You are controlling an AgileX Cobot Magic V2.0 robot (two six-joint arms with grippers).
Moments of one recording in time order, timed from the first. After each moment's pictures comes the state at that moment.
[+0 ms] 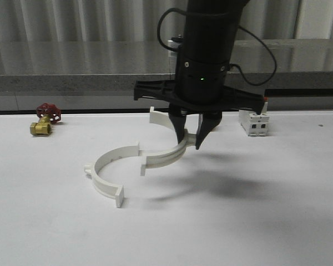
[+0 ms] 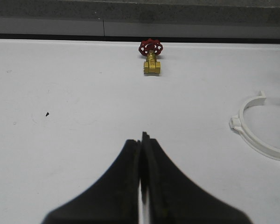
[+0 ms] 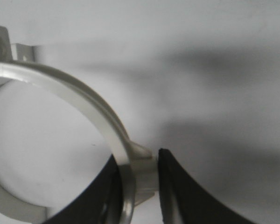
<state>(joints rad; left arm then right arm) -0.11 0.38 -0.41 0.06 0.56 -0.14 0.63 1.98 -1.48 -0.17 0.80 0.86</state>
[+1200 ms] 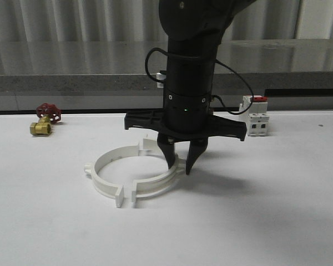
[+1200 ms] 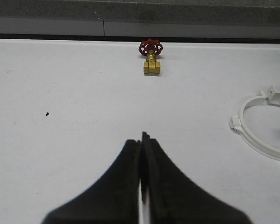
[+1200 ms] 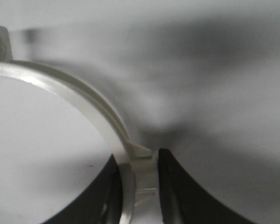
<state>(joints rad) -0.11 0.38 -0.41 0.06 0.56 -0.14 0.64 2.10 -1.54 -0.15 0.81 0.88</state>
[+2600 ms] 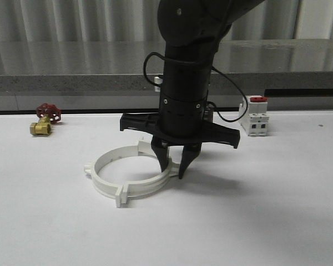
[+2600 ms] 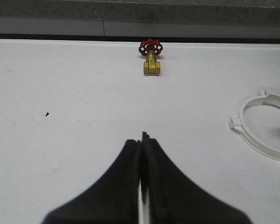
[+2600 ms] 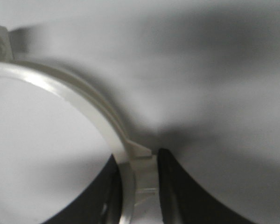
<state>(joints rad) -0.11 0.38 -0.41 0.06 0.56 -0.14 0.64 2.12 -1.54 -0.09 0.78 0.88</state>
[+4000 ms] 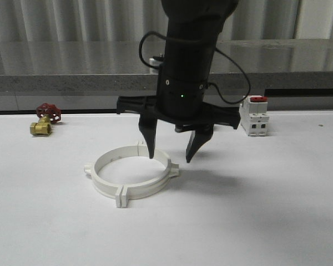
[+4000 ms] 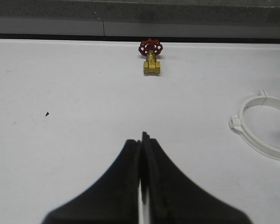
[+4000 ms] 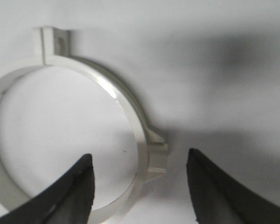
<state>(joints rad) -0.11 0.38 -0.41 0.06 0.56 -0.14 0.63 2.05 -1.55 -0.08 0.78 0.77</state>
